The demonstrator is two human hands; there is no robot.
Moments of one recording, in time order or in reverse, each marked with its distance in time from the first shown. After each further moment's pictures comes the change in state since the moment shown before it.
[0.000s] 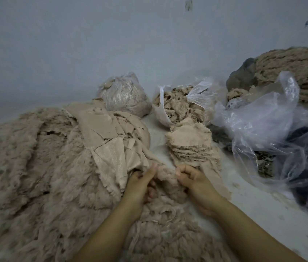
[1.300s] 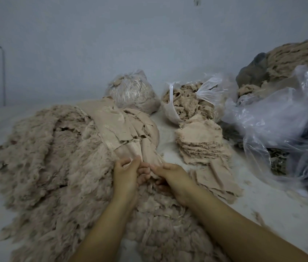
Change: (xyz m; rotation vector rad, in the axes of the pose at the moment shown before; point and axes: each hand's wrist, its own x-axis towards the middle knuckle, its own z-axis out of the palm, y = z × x) left_hand 0.001 0.022 -0.032 -0.344 0.231 0.162; right_hand 0.023 -0.004 0.072 -0.005 0.017 0.328
